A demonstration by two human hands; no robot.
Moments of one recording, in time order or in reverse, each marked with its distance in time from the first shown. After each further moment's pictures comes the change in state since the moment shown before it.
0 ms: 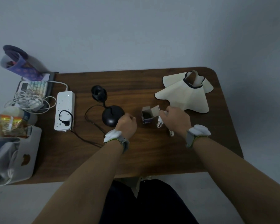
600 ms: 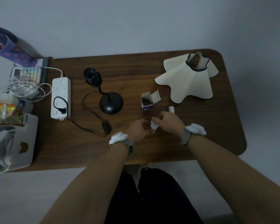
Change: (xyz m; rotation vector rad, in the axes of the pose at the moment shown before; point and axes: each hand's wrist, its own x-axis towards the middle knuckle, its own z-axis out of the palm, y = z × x) left_hand -0.040 -0.016 0.065 -0.119 -0.394 0.123; right_hand -0.024 0.013 0.049 0.161 -0.405 0.091
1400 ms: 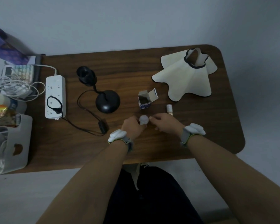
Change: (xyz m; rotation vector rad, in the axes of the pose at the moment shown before) left_hand 0.010 -0.003 0.001 0.157 0.238 -0.132; right_hand -0.002 0.006 0.002 0.190 -0.145 -0.059
